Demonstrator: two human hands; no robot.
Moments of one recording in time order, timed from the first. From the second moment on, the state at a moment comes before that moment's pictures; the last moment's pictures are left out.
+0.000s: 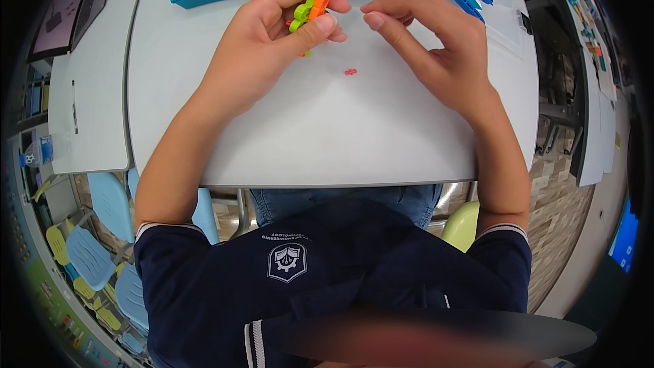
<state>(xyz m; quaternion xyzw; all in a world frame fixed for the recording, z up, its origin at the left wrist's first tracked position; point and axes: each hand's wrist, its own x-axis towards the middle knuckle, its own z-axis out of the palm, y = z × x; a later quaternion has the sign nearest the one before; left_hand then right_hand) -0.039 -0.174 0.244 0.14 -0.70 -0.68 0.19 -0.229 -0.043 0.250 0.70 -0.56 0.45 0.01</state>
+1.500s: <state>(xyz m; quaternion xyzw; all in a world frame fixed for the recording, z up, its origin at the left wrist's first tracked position) -0.038 -0.173 0.249 0.20 -0.69 -0.68 0.13 -0.217 -0.040 0.249 0.71 -0.56 0.42 0.01</state>
